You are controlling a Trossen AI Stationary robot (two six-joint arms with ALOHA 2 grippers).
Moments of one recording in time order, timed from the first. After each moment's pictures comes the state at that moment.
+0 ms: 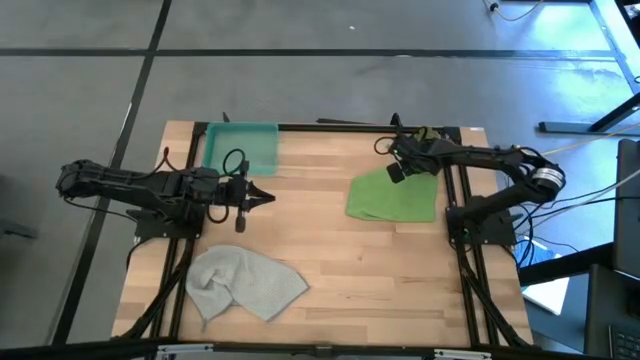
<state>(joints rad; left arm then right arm) -0.05 0.73 0.53 -0.07 -0.14 0.06 -0.60 1.42 0.74 -0.68 0.42 0.49</state>
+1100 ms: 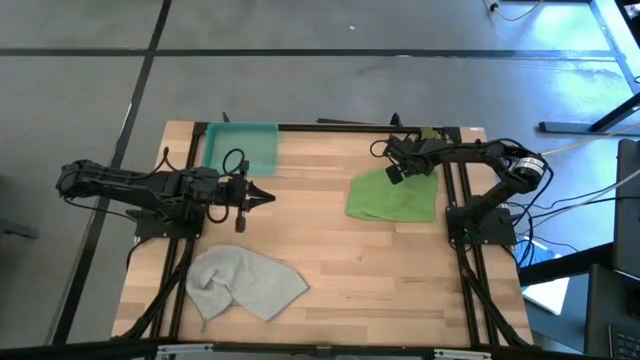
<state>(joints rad) -0.05 0.73 0.53 -0.07 -0.14 0.06 -0.63 1.56 0.74 -0.65 0.48 0.51</state>
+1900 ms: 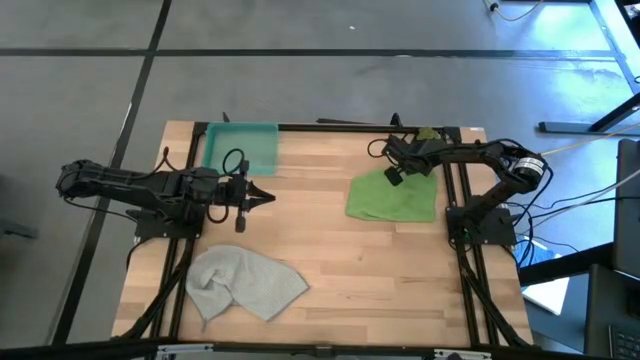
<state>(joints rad) -0.05 0.73 0.53 -0.06 -0.14 0.06 -0.60 1.56 0.74 -0.54 0.48 0.27</state>
